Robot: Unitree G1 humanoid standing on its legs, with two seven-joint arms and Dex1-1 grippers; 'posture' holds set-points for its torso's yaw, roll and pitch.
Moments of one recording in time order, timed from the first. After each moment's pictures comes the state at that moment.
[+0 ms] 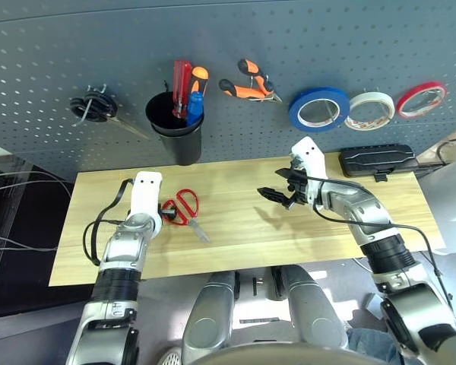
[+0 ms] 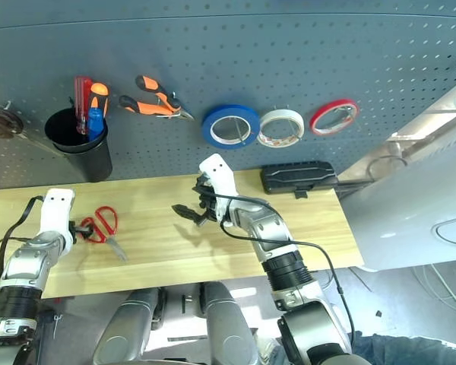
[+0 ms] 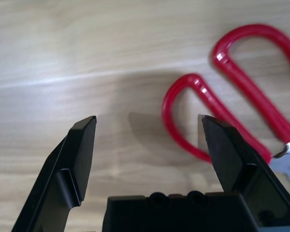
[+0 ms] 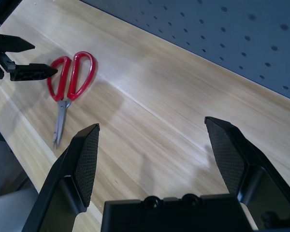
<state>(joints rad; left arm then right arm) -0.24 0.36 0.15 0.23 -0.01 0.77 -0.10 -0.50 -0.29 0.22 0.14 0.18 0.60 0.71</state>
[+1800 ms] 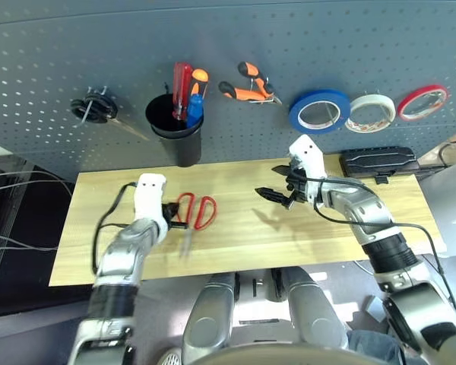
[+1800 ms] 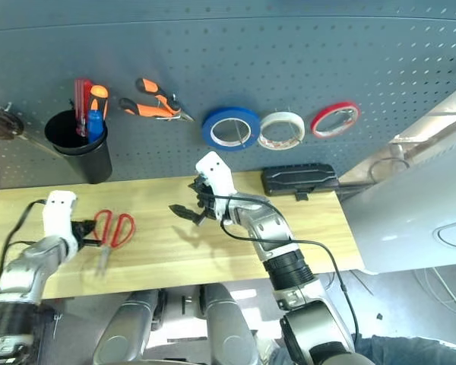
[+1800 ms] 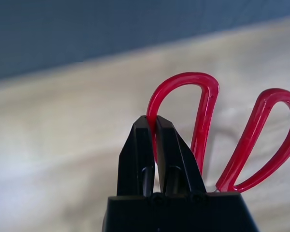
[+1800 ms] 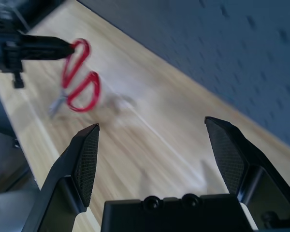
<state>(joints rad) -0.01 0.38 0.18 0.00 -0.14 0.25 -0.34 -0.51 -0.31 0.25 0.01 0.19 0.53 0.81</state>
